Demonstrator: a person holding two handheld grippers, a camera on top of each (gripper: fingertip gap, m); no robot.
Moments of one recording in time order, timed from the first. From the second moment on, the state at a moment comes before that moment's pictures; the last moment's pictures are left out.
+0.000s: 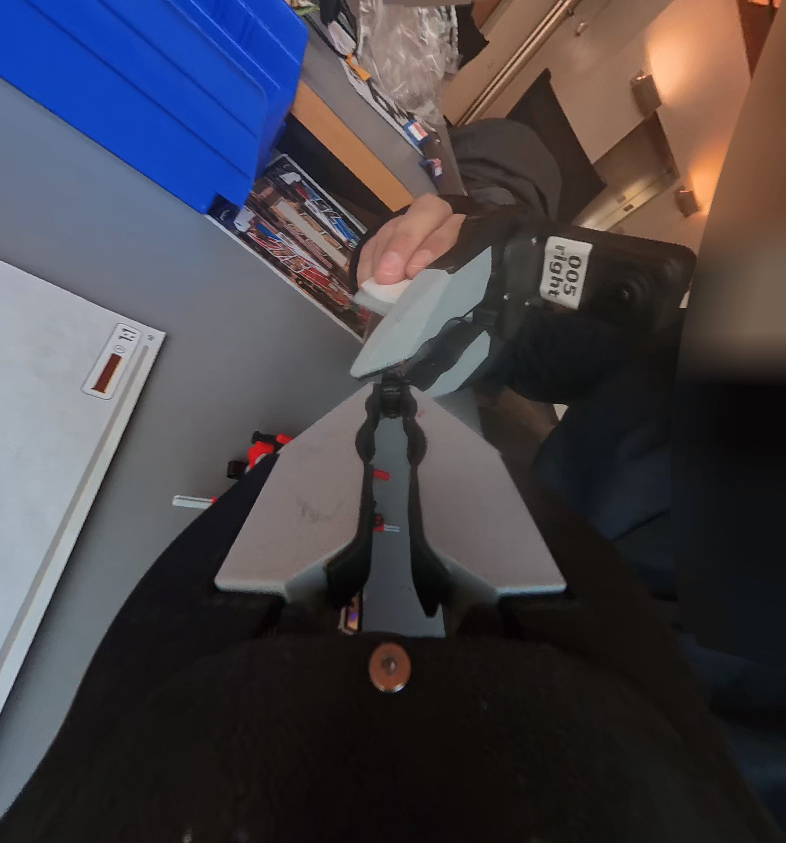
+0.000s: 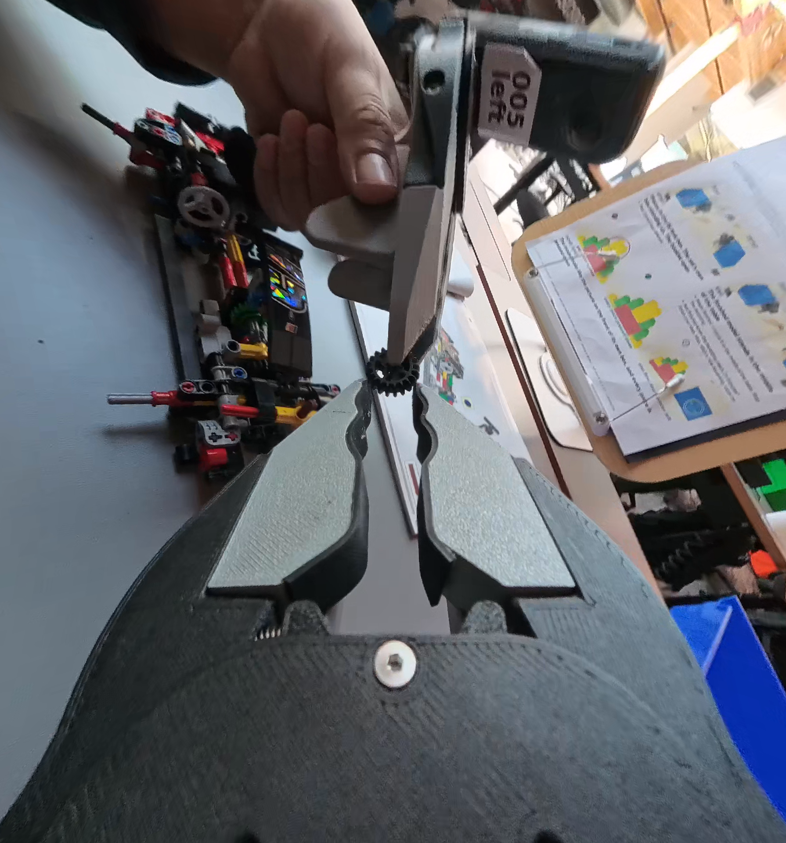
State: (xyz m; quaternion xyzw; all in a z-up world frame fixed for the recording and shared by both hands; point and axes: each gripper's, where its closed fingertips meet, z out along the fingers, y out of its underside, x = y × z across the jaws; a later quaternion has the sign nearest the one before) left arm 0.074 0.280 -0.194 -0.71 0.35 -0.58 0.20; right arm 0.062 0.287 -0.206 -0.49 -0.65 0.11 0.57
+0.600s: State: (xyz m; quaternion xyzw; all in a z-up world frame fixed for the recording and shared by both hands) left arm 0.072 0.278 -0.198 -0.71 0.37 -0.57 0.19; right arm 0.063 0.290 -0.213 -0.52 -0.65 0.14 0.54
